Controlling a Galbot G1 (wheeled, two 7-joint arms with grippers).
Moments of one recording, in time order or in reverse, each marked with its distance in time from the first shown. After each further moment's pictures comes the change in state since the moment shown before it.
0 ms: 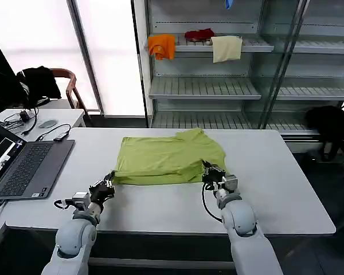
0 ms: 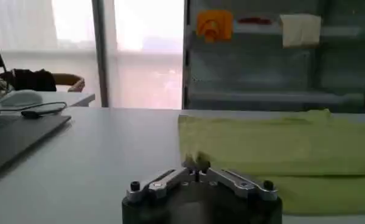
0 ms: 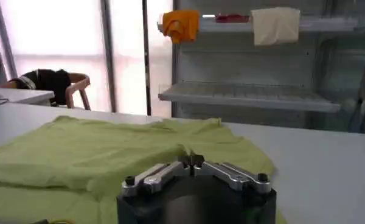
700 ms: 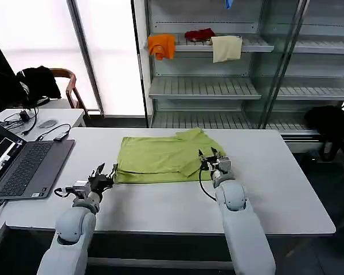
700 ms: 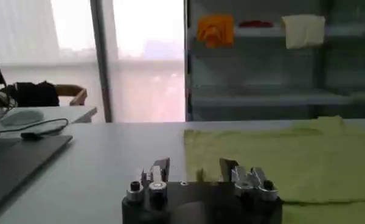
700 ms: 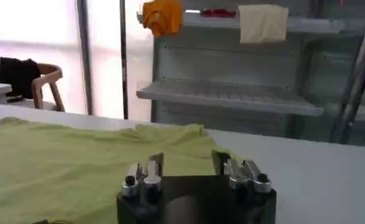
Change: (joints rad) left arm -0.043 0.028 0.001 -0.014 0.009 0.042 -0.008; right arm 0.102 -0.002 0.042 -0.106 -0.024 -0.029 0.025
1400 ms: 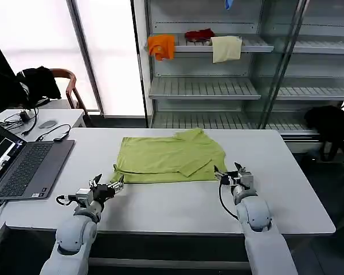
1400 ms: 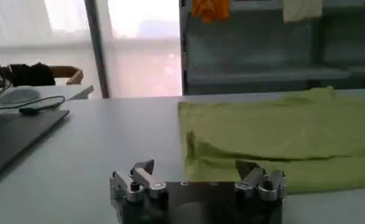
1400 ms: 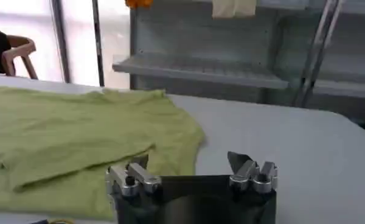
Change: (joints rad) left arm 0.059 -0.023 0.009 -0.015 0.030 0.043 -0.005; right arm -0.211 -0.095 0.047 0.192 0.055 -0.075 0.009
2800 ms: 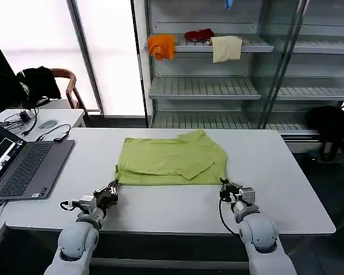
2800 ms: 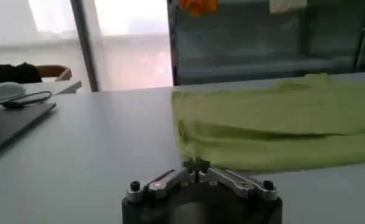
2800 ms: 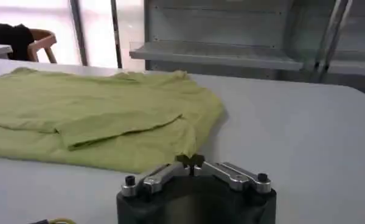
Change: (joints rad) left arm 0.048 0.008 0.002 -0.004 0.041 -0.053 0.066; right arm -0.140 -0.017 -0.019 0.158 0.067 -0.029 0.001
